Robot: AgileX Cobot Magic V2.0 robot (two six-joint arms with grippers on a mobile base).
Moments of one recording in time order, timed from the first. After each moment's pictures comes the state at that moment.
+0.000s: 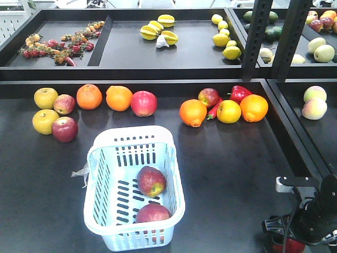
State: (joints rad) left arm -0.38 0.72 -1.10 0.07 0.90 0.08; right arm 0.02 1.75 -0.59 0.10 0.37 -0.06
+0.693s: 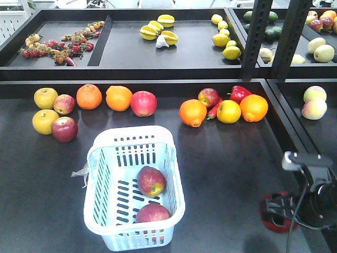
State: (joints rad) left arm -0.38 0.72 -1.10 0.07 0.90 0.08; right arm 0.09 1.37 -0.59 0.28 0.52 -0.13
